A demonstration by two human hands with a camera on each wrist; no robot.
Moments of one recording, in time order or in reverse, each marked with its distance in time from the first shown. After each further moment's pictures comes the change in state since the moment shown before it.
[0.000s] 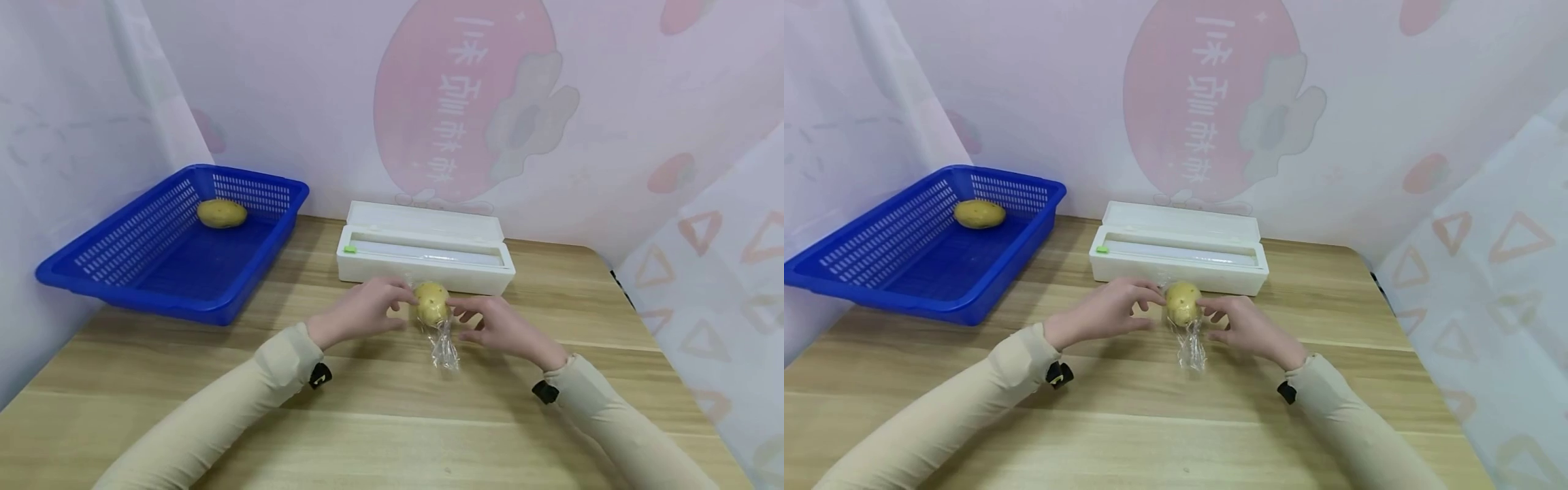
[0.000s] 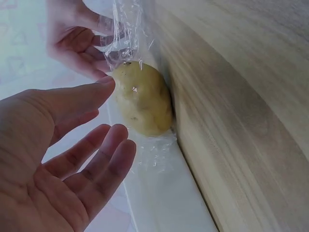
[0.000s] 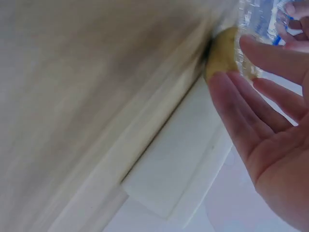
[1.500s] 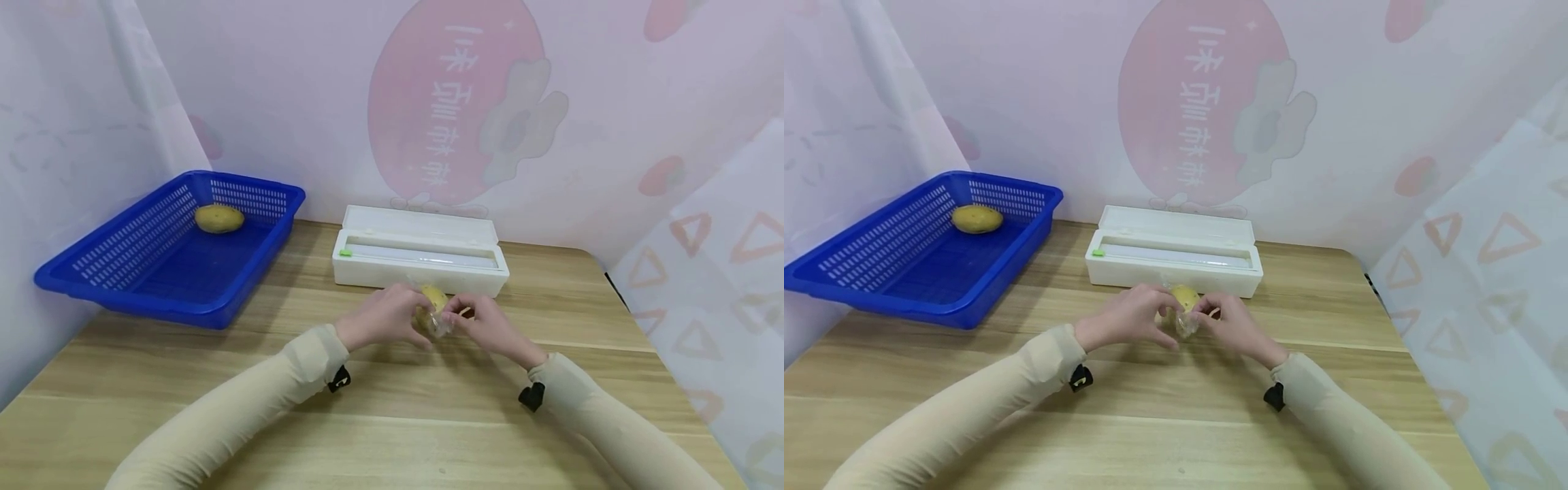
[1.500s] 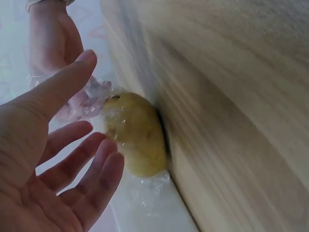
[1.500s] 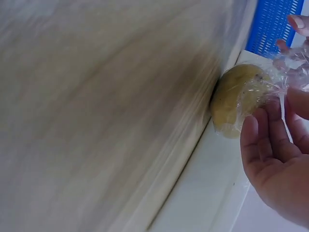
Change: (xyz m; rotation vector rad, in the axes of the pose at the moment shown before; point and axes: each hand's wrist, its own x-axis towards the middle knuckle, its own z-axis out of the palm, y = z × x) left_hand 0.029 0.022 0.022 0.018 -0.014 -0.009; right_hand 0.006 -0.001 0.013 0.197 0.179 0.156
